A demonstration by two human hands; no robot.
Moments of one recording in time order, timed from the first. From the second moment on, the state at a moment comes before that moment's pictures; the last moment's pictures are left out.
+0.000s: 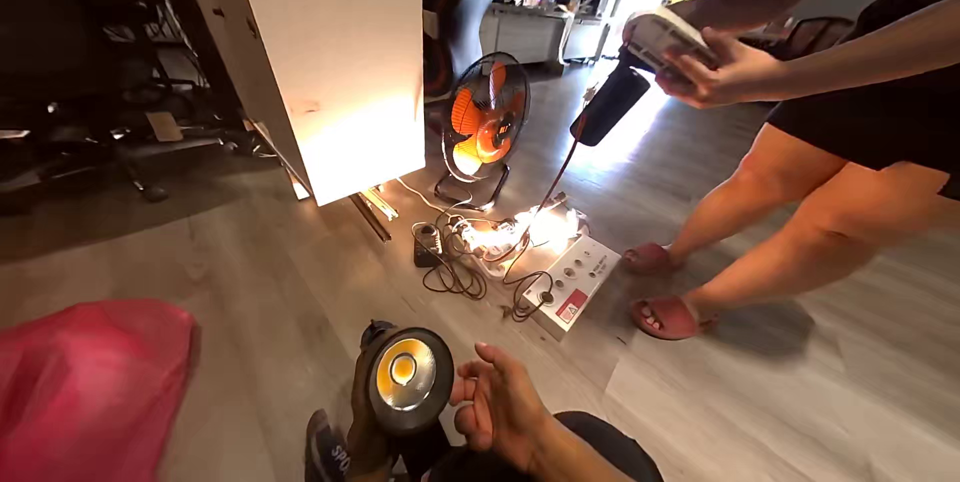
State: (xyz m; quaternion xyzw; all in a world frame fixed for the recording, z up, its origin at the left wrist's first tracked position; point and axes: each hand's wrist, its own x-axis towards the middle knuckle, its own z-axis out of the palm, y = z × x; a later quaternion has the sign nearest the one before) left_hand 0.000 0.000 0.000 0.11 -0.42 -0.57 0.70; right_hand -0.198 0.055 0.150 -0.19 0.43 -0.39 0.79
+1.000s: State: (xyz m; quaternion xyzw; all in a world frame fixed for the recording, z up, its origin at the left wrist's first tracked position) left_hand -0.046 0.043 0.052 0.42 -0.41 -0.57 0.57; right_hand -0.229 0.055 0.056 -0.60 0.57 -0.30 0.48
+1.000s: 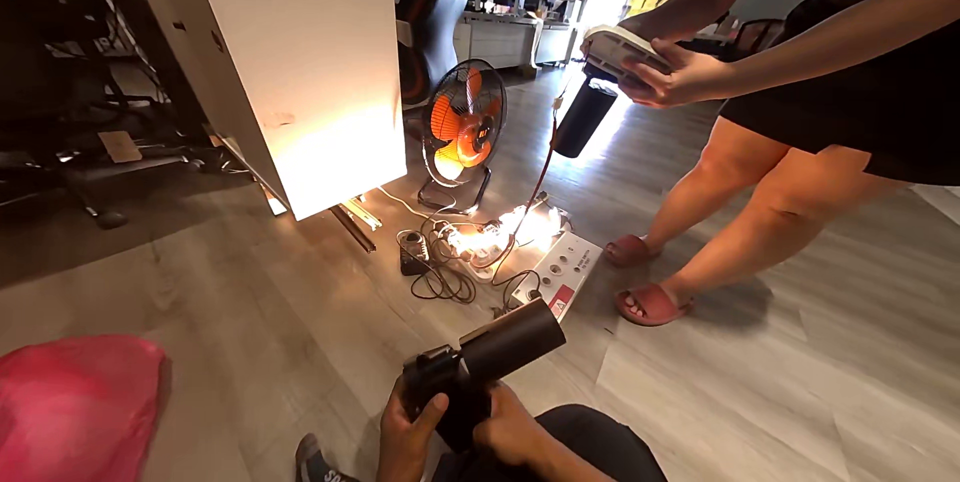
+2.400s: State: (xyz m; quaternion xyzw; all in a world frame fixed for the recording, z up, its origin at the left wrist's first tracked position) left_hand -0.054 0.042 0.037 0.48 -0.40 -0.45 0.63; right_hand -0.218 0.066 0.044 -0.72 0.47 -0.25 0.45
